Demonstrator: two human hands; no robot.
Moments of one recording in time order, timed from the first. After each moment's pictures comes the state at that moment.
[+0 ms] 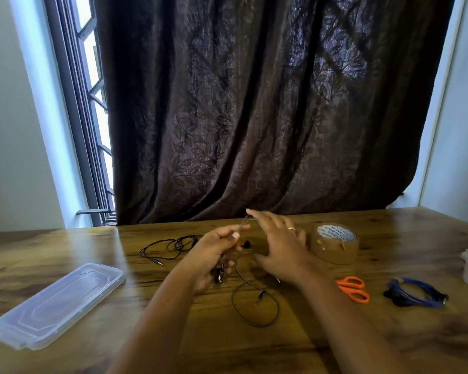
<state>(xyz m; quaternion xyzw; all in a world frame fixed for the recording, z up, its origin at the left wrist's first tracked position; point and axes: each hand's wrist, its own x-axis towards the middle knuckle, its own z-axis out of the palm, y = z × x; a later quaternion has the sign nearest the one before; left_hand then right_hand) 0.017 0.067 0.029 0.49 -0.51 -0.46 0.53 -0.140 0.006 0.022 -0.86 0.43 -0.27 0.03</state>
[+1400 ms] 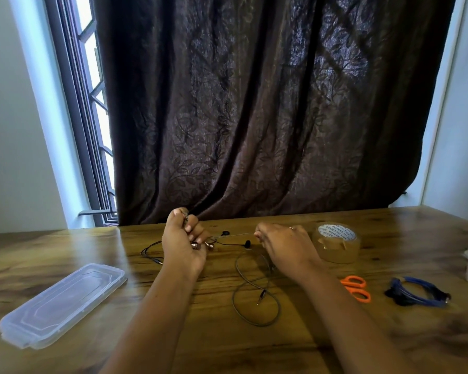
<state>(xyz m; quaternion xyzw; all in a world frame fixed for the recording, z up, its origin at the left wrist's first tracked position) 0.036 0.060 0.040 0.24 -0.20 -0.44 0.84 -0.144 0.002 0.025 -0.87 0.42 -0.26 -0.06</state>
